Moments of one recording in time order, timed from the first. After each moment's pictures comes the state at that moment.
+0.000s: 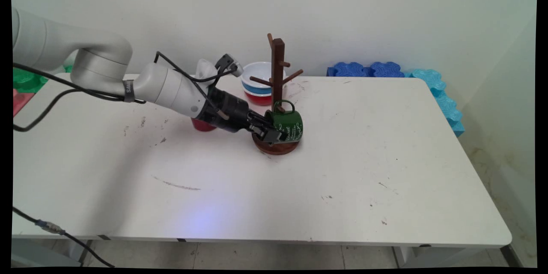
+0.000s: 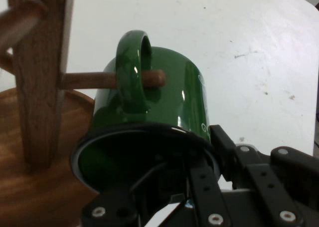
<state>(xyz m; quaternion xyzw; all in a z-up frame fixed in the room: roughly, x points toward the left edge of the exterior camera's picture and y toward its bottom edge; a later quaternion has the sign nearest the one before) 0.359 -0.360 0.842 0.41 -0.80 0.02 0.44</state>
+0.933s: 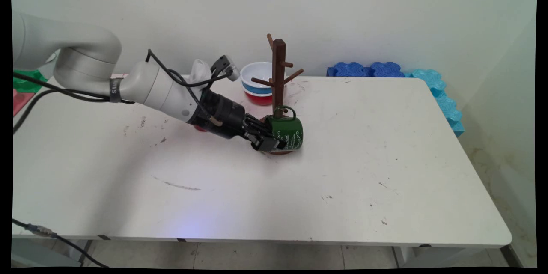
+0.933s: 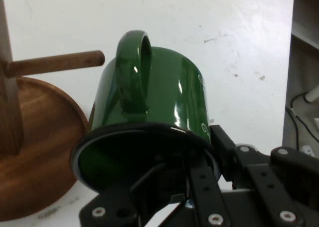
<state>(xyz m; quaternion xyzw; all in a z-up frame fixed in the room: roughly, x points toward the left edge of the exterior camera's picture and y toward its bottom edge) 0.353 -0.337 0.860 0.39 -0.81 0.01 0.44</state>
